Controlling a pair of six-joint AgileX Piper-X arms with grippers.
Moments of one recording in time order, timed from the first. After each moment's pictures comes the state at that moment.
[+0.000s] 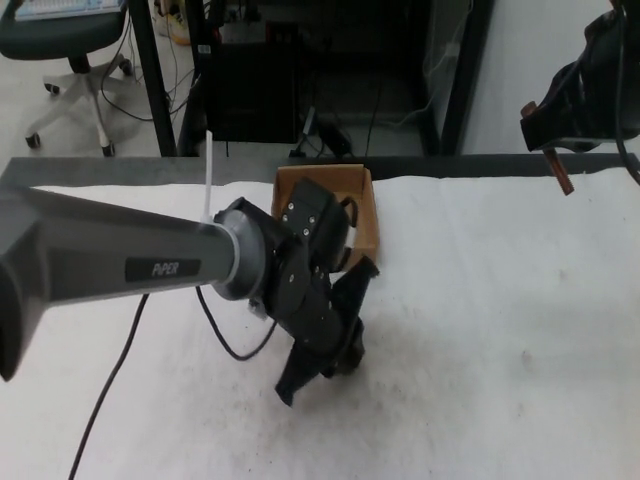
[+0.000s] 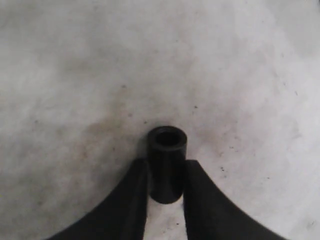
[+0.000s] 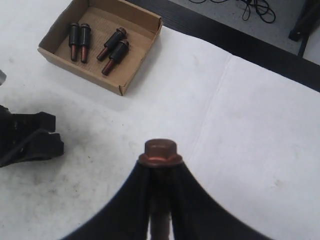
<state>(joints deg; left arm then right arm) -37.1 110.5 -66.7 23.6 13.2 -71.8 13.3 73.8 -74.4 55.0 -5.9 -12.6</state>
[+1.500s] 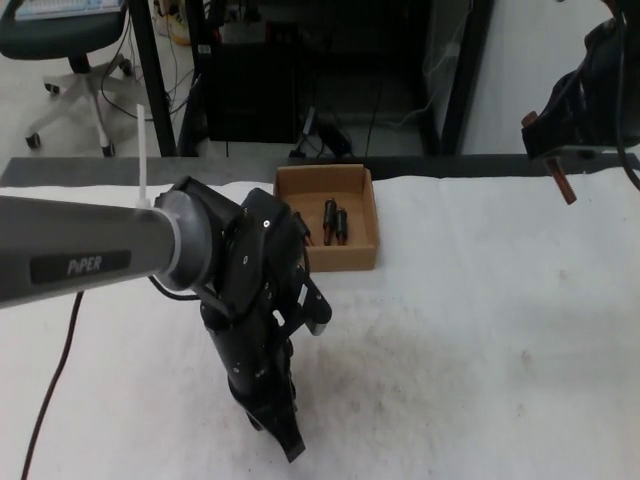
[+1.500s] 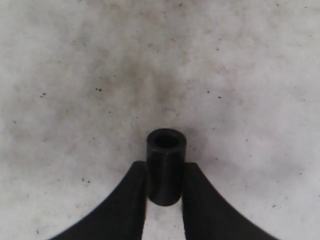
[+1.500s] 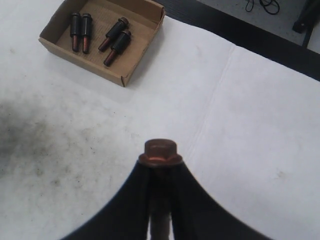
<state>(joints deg) -34.2 102.2 -60.0 45.2 8.2 25.7 13.5 73.8 -74.4 56.7 -5.9 -12.6</state>
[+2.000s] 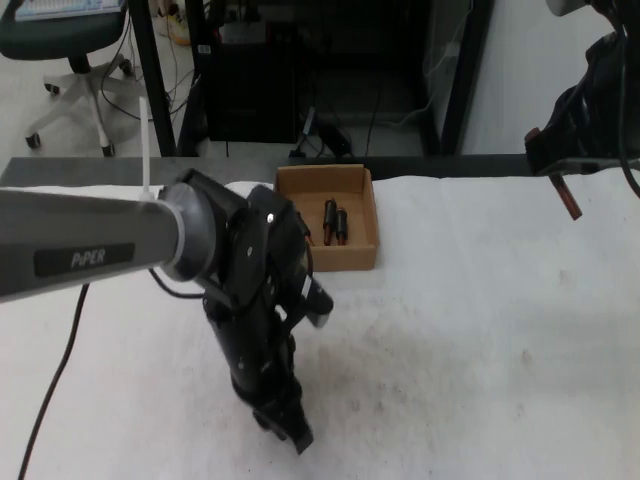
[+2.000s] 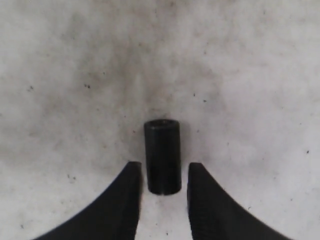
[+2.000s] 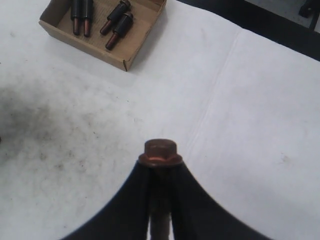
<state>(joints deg) -34.2 102.2 -62.1 47.6 10.0 21.4 13.5 73.8 -74.4 59.6 -5.9 -12.6</state>
